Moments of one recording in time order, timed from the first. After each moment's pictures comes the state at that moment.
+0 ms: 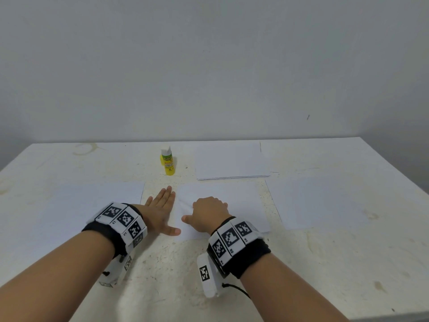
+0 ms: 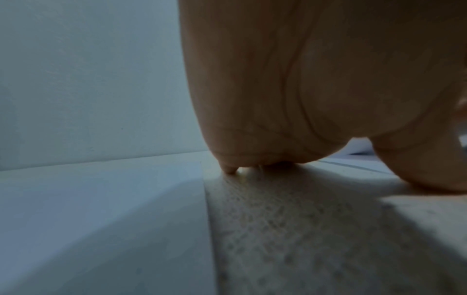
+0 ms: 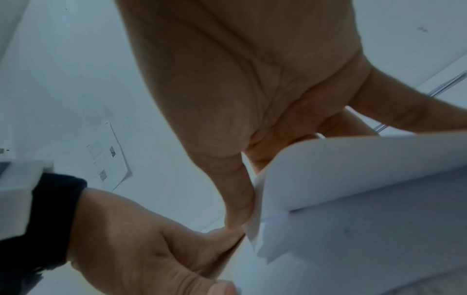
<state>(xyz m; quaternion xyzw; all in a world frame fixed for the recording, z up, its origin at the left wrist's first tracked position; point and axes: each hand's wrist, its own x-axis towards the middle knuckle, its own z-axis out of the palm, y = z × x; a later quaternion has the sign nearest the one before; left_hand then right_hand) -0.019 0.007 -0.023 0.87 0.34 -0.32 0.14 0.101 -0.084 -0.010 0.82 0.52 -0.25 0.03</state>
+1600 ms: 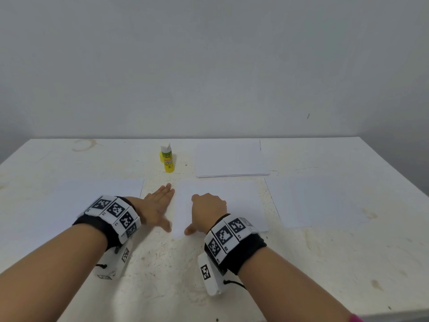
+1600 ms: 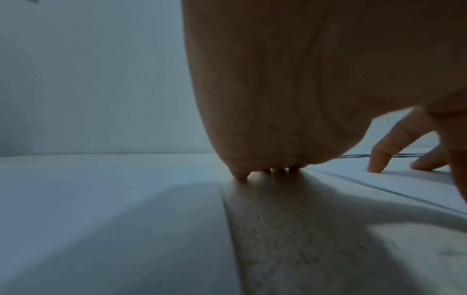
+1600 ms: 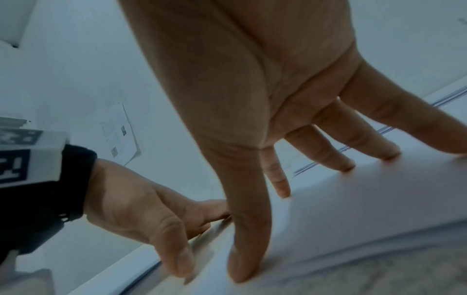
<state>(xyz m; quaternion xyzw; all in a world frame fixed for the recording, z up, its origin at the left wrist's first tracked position) -0.020 0.013 -0.008 0.86 0.33 -0.33 0.20 0.101 -0.085 -0.007 0.81 0.54 -0.23 0.04</state>
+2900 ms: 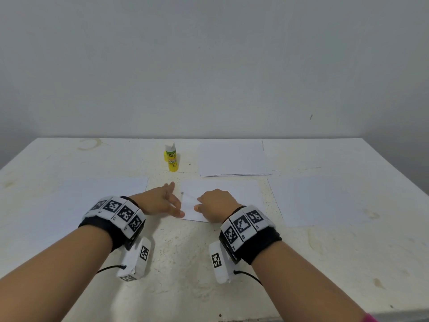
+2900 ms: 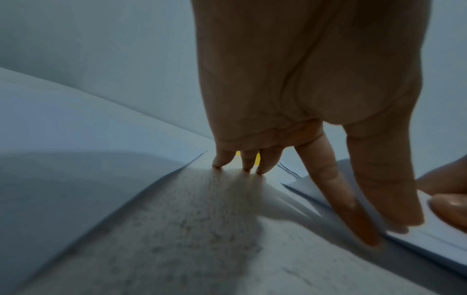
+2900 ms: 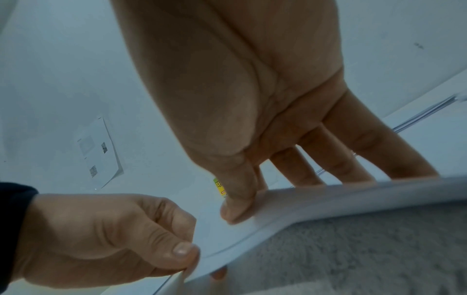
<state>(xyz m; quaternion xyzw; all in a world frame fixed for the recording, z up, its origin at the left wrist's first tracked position) -0.025 0.019 -0.006 0.82 0.38 -0.15 0.40 0.121 -0.082 -0.006 0.77 0.59 -0.23 0.05</state>
